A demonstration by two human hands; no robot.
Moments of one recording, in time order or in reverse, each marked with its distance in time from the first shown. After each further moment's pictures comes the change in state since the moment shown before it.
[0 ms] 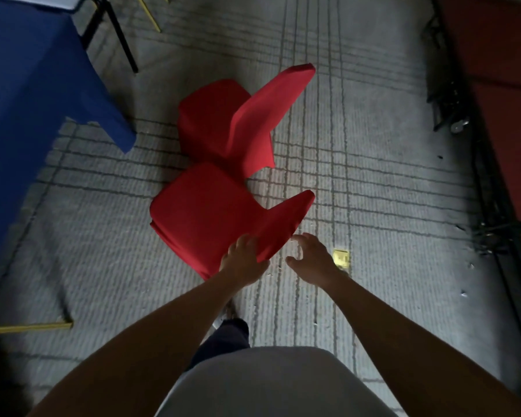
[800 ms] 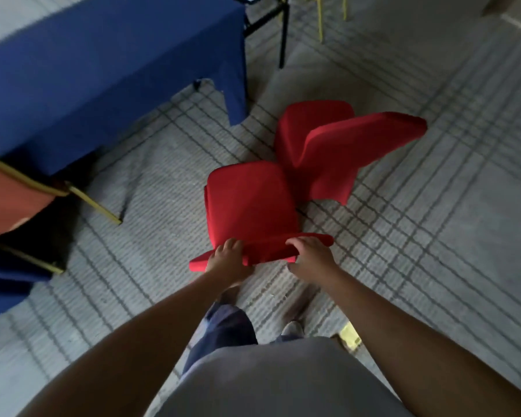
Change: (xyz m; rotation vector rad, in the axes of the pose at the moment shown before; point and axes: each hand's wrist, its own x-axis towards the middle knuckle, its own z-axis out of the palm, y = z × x) left_hand 0.008 0.071 0.031 -0.208 0.245 -0.567; right_hand 0.118 0.018 -0.100 -0.452 -0.300 -0.673
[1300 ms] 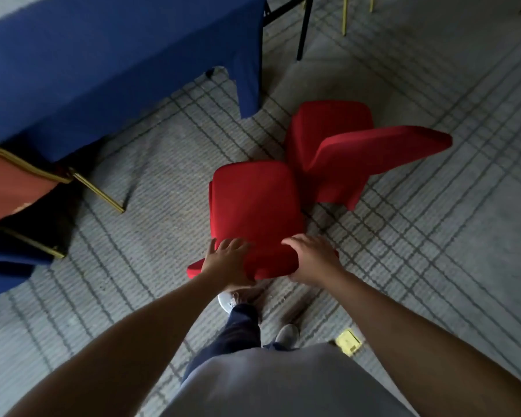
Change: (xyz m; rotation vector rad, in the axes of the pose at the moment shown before) left_hand 0.030 -0.004 -0.027 0.207 -0.036 0.144; right_hand 0.055 0.000 -0.028 -0.185 -0.080 -0.201
